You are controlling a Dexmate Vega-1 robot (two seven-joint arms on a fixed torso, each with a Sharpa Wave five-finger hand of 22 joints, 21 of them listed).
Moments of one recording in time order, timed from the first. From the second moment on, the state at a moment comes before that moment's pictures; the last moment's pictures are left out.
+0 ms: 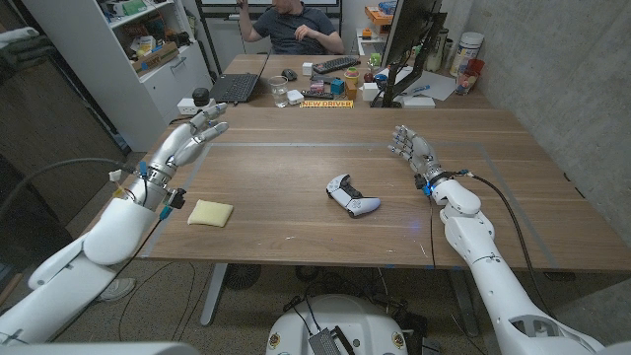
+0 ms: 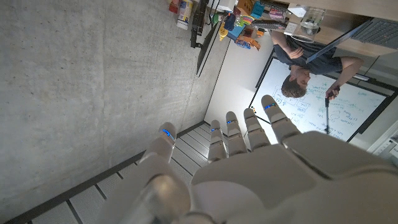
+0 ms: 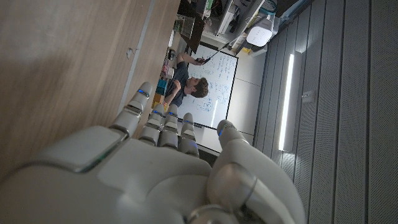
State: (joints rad) left arm 1.56 0.78 -0.23 -2.01 0.14 -0.38 0.23; left_hand 0.15 0.03 0.67 -0.12 0.17 0.17 -0.04 0.20 0.18 0.16 0.05 0.21 0.20 0.12 0.09 0.18 0.18 0.12 0.17 0.28 0.20; right arm -0.92 -0.15 0.00 -1.36 0.25 0.15 0.28; right_hand 0.25 0.15 0.40 0.00 0.17 0.22 0.03 0.19 0.19 0.23 0.10 0.20 0.20 0.15 0.07 0.20 0.20 0.34 0.07 0.21 0.18
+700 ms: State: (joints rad) left arm 1.74 0.56 -0.42 -2.27 0.69 -0.21 0.25; left_hand 0.20 0.00 0.67 -0.16 0.17 0.14 -0.07 0.19 0.18 0.11 0.02 0.20 0.20 0.12 0.06 0.19 0.18 0.11 0.20 0.27 0.20; right arm -0.88 -0.14 -0.01 -1.30 0.24 0.17 0.30; right_hand 0.25 0.15 0.40 0.00 0.17 0.22 0.03 0.19 0.19 0.23 0.10 0.20 0.20 0.15 0.07 0.20 0.20 0.34 0.07 0.21 0.18
